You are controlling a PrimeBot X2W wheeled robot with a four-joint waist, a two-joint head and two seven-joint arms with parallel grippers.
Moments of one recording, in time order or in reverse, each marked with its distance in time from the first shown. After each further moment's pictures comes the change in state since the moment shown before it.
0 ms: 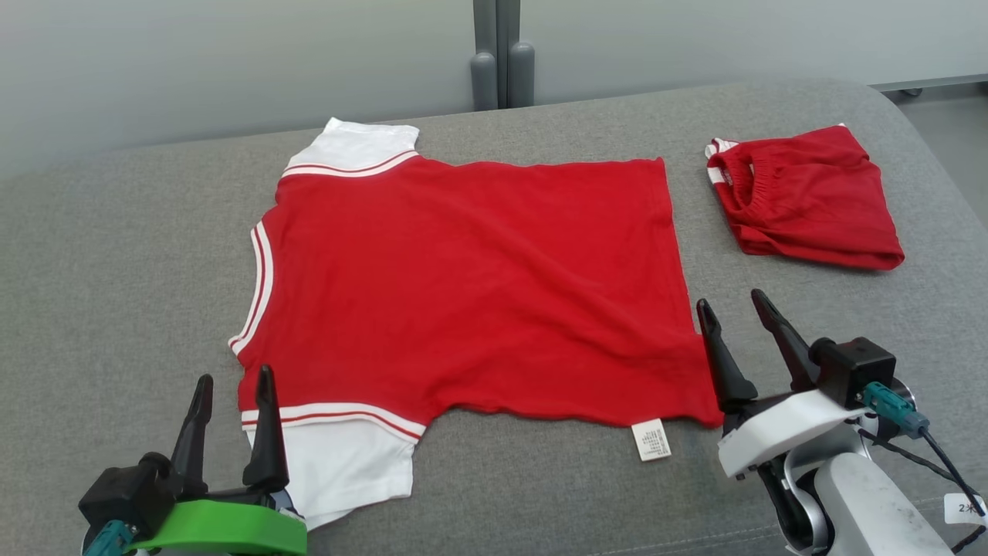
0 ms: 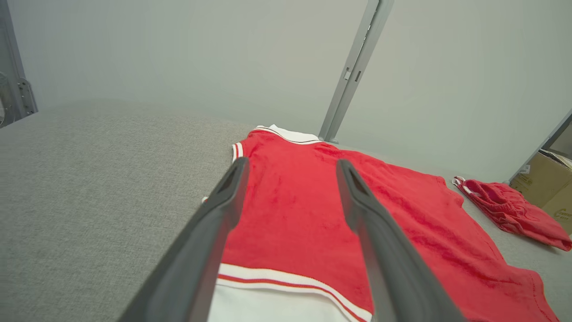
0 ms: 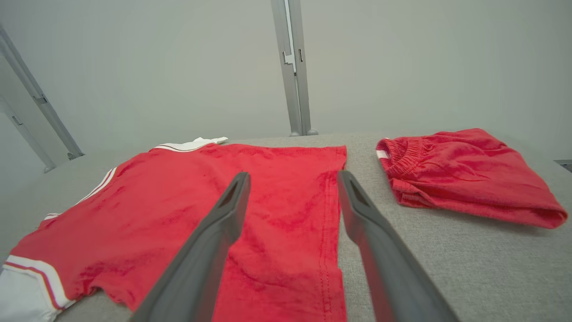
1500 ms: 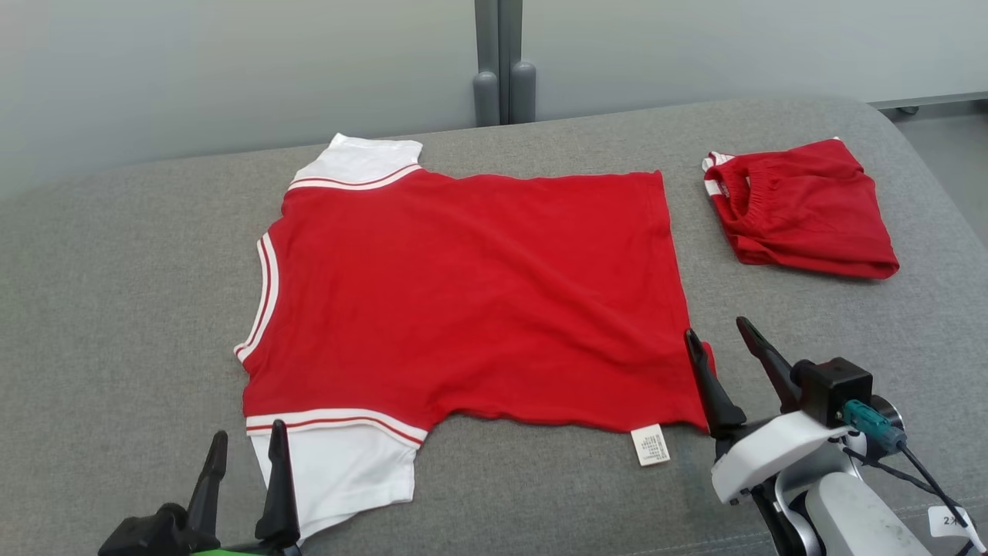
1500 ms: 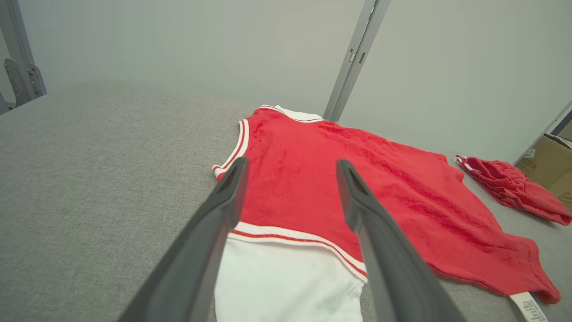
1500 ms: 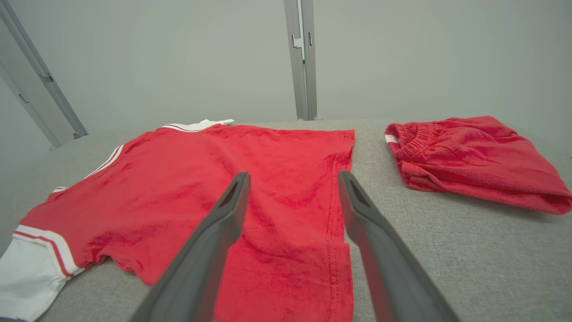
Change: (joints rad) left arm 0.096 -0.002 -0.011 -0.004 0.015 0.009 -0.003; right arm 0.016 0.004 0.027 0.051 -0.027 0.012 0.000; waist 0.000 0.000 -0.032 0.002
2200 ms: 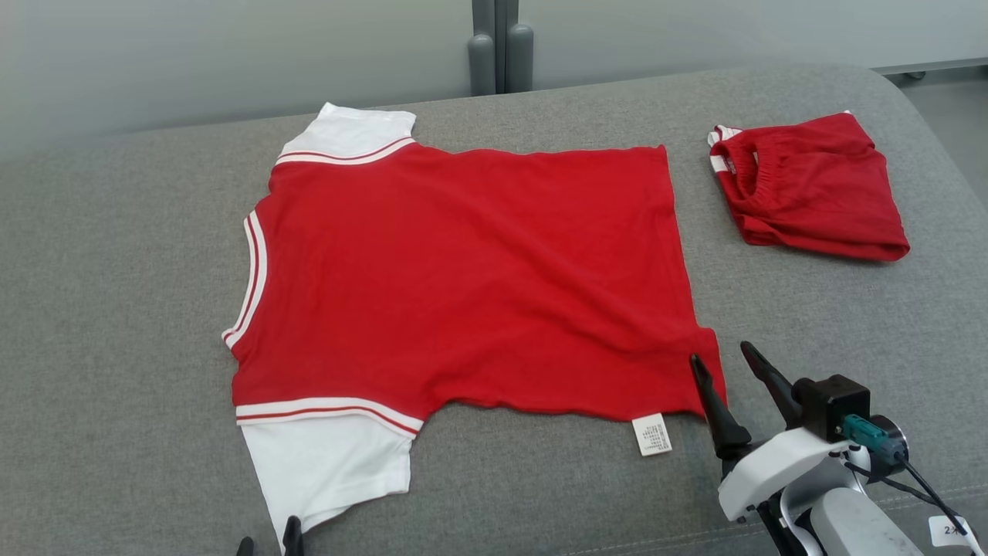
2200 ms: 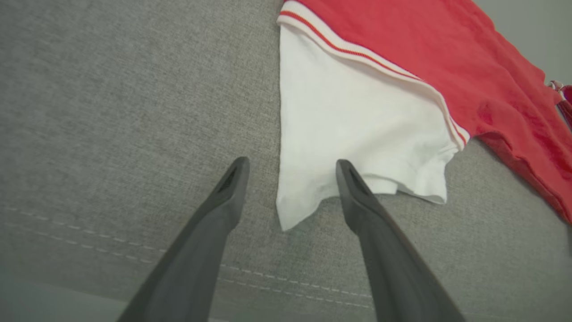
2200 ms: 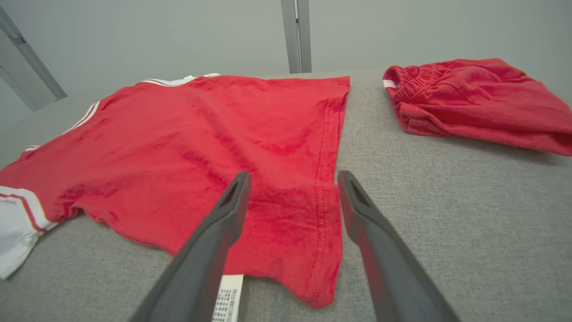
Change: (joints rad) left arm 0.029 0.000 -0.035 0.243 -0.235 0.031 0.103; right arm 0.025 -0.010 0.002 0.055 -0.001 0.012 0.000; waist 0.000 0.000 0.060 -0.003
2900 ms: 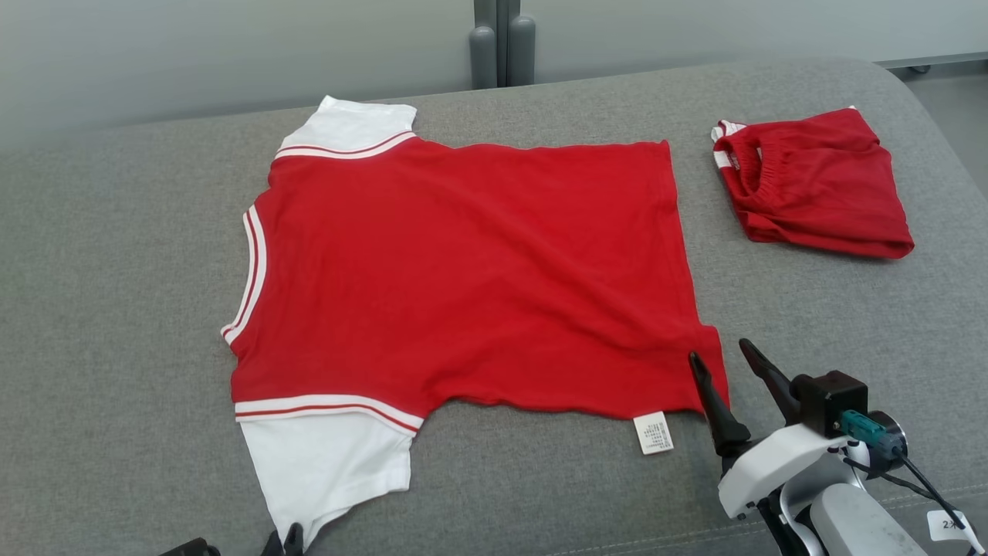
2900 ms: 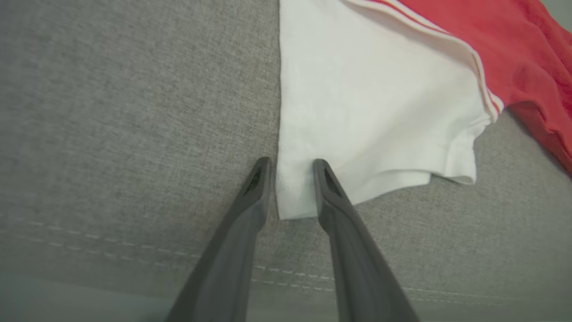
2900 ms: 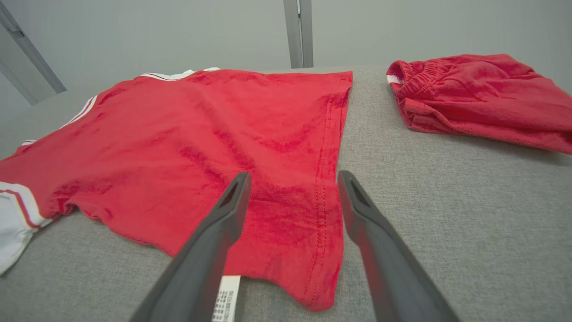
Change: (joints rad) left arm -0.068 0.022 -0.065 0.102 -0.045 -0.009 0.083; right arm -0.020 -0.002 0.002 0.022 -0.005 0.013 0.000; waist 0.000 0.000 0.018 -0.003
